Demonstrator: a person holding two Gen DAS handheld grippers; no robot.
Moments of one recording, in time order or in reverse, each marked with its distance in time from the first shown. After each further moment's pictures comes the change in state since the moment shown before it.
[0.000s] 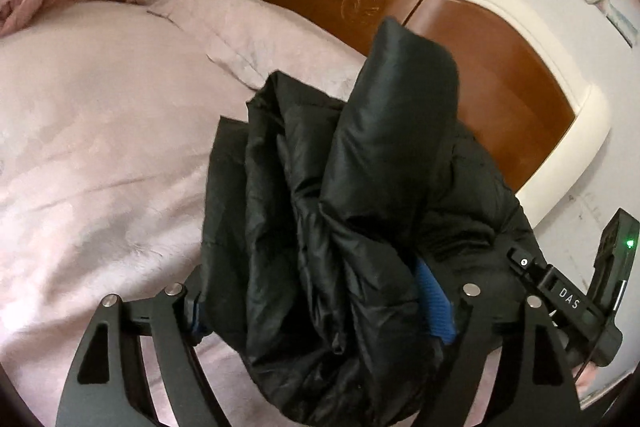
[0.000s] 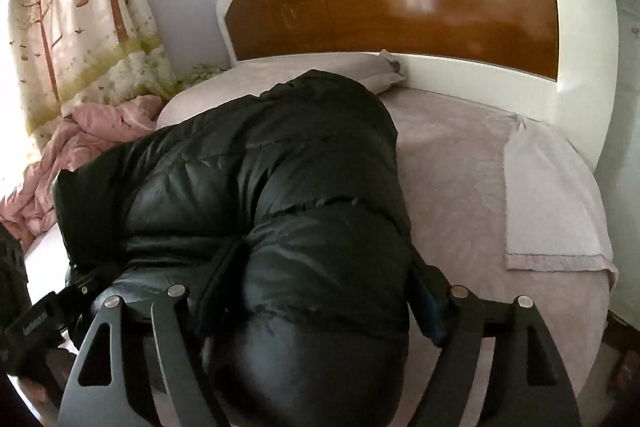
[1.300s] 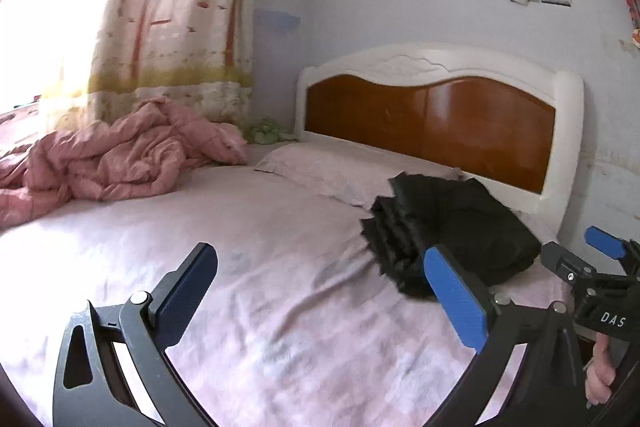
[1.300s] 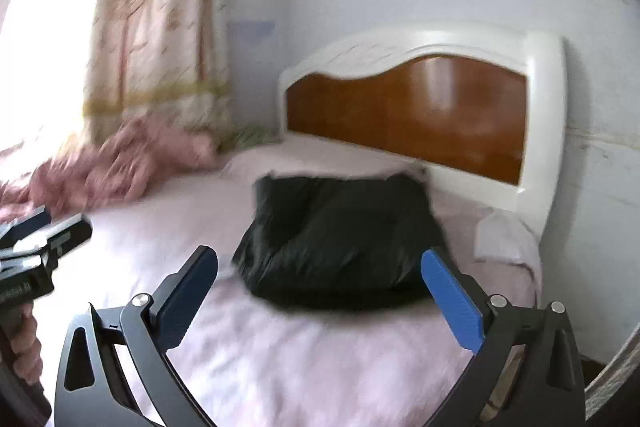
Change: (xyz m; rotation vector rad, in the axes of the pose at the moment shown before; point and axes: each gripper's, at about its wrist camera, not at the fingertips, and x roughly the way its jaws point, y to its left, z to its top) left arm -0.267 -0.013 -0.086 0.307 -0.421 0.356; right arm -0.233 0.145 -0.113 -0.236 -0.303 -0.008
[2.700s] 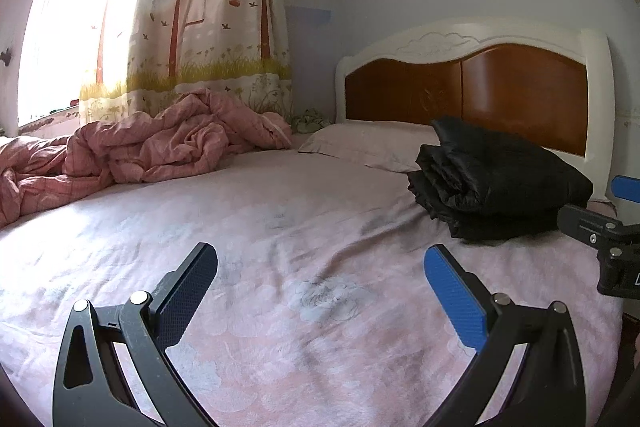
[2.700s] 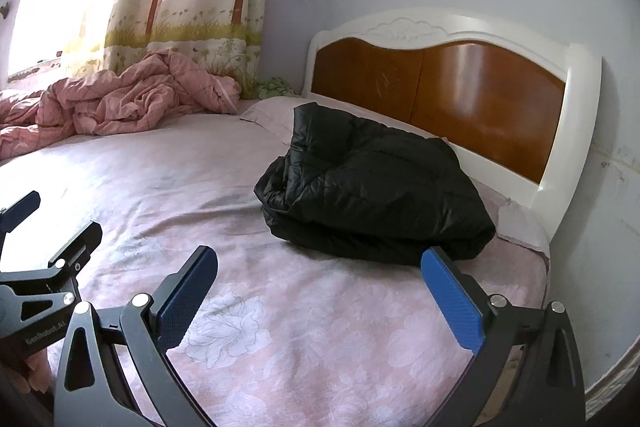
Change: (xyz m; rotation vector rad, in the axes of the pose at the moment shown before) left arm 0.003 0.001 -0.075 0.055 -0.001 0.160; right arm 0.029 0.036 -0.047 -0.156 0.091 0.016
